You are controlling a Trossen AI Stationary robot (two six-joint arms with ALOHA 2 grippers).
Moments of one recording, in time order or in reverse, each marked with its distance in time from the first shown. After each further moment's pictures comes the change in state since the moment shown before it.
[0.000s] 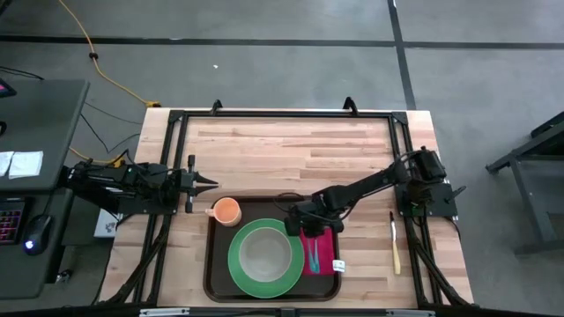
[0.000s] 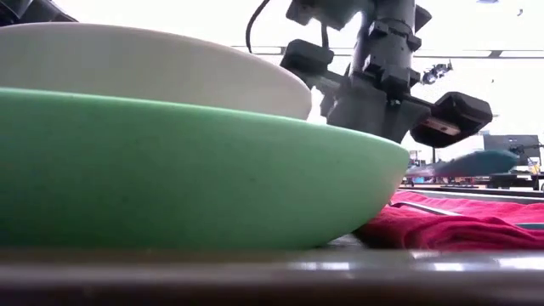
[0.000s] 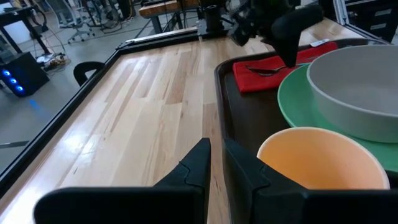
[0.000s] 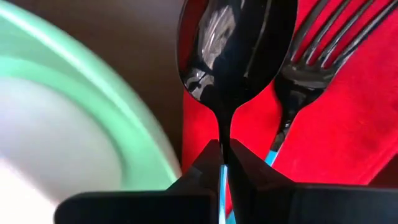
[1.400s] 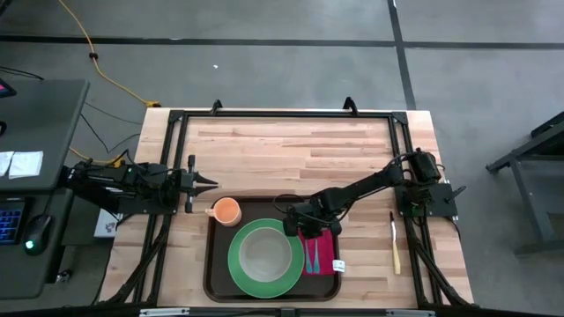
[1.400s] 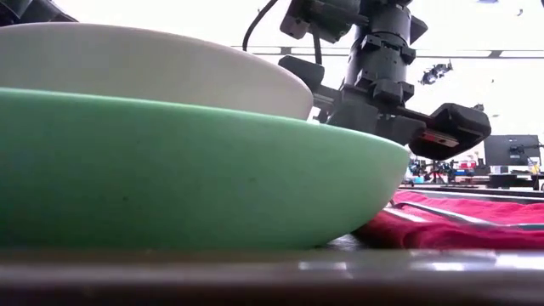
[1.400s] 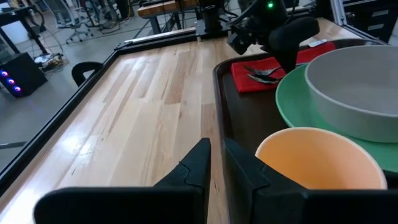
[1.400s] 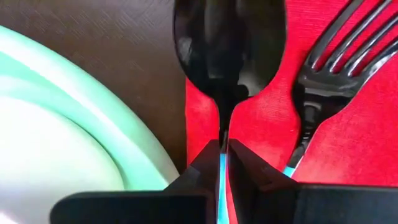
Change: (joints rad) left arm 0.000 0.000 0.000 0.000 0.007 0.000; right arm -0.003 0.043 0.000 0.043 -0.004 0.052
